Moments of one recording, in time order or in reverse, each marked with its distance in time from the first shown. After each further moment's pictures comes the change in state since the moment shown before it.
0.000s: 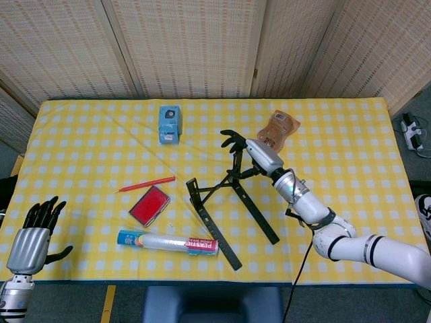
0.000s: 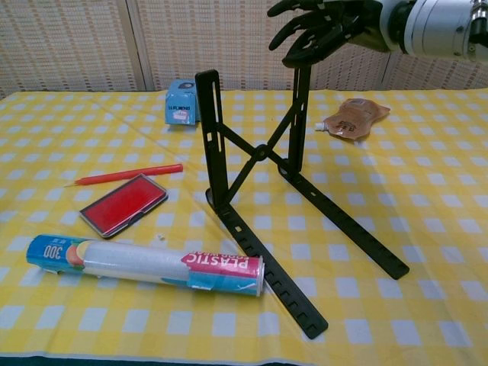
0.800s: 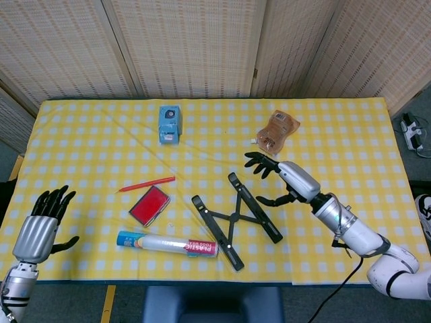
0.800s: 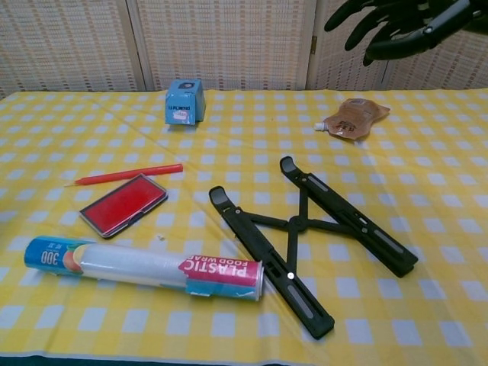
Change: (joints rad) left arm -0.077 0.049 -0.033 -0.038 0.035 -0.055 -0.003; right arm -0.207 0.278 -0.125 -0.225 -0.393 0.216 0.257
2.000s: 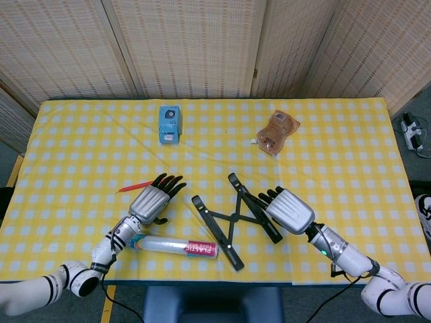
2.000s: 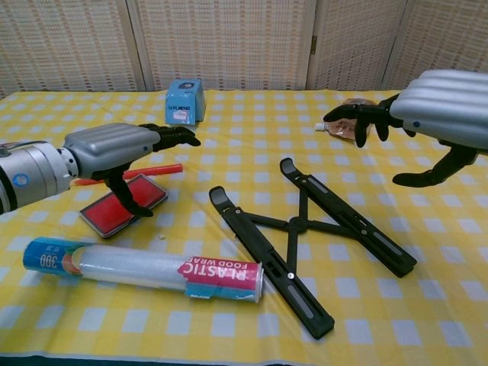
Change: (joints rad) left arm -0.521 -0.419 -0.096 0.290 -0.117 -0.530 0.102; right arm -0.097 -0.234 -0.152 0.203 -0.179 0.142 -1.095
